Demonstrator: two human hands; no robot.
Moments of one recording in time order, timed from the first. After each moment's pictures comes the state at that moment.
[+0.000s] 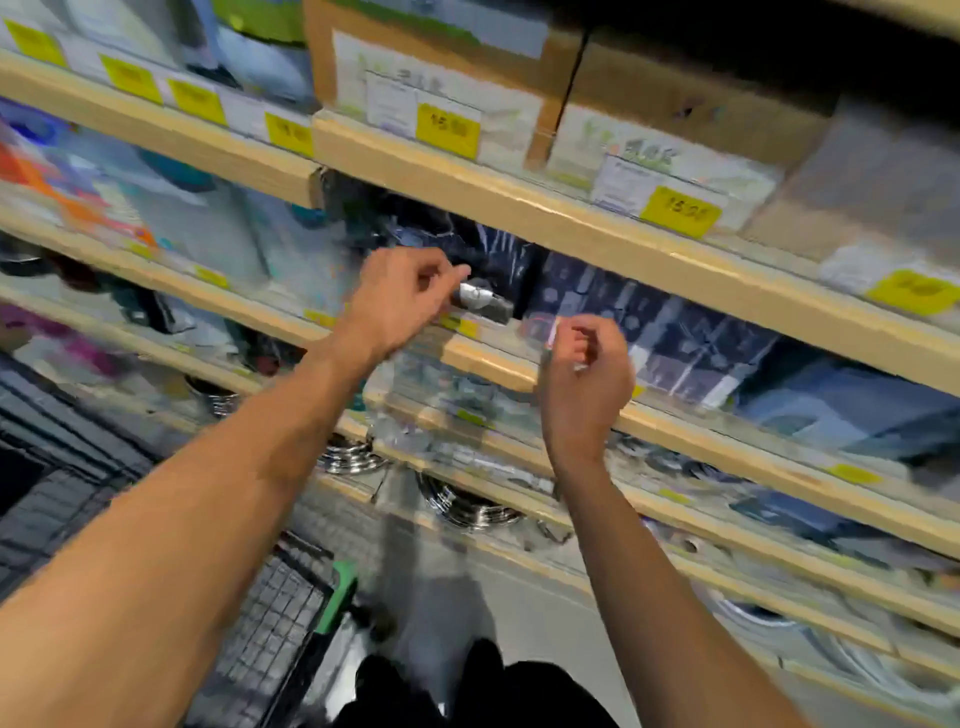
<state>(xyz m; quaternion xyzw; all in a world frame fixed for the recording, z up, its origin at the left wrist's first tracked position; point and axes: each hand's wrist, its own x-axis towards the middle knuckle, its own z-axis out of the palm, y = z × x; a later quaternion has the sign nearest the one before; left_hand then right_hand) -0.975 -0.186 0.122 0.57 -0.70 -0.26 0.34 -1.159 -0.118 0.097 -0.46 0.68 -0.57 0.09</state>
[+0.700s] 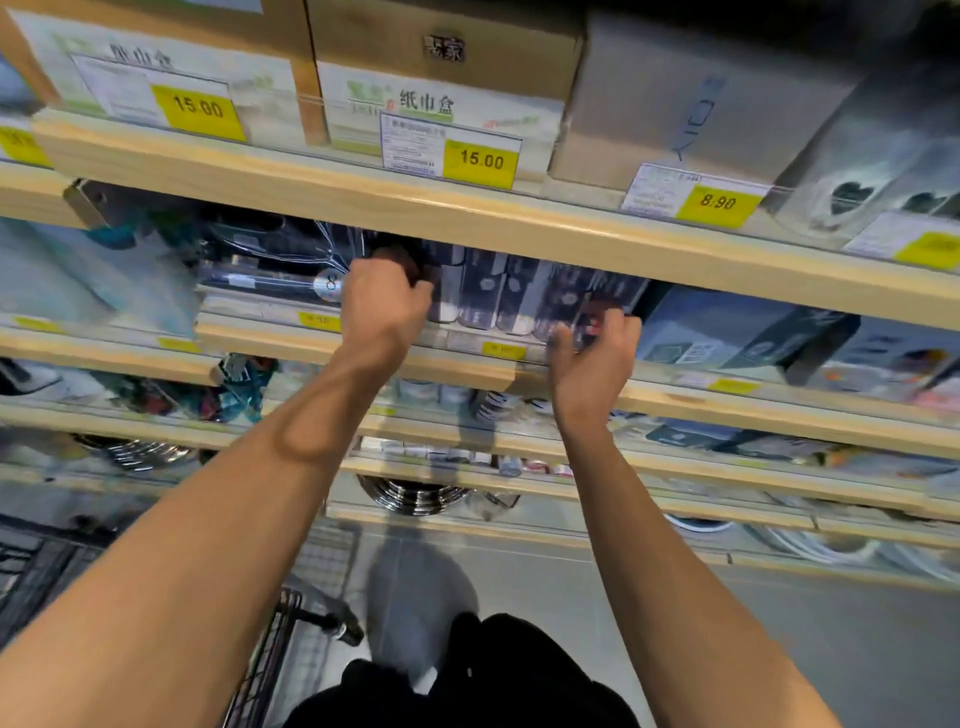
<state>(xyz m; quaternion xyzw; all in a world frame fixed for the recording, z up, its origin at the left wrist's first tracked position) -1.118 -0.202 0.107 0.68 -0.69 -0.15 0.21 -1.303 -0.112 0.068 -0.42 0.79 -0.46 -0.02</state>
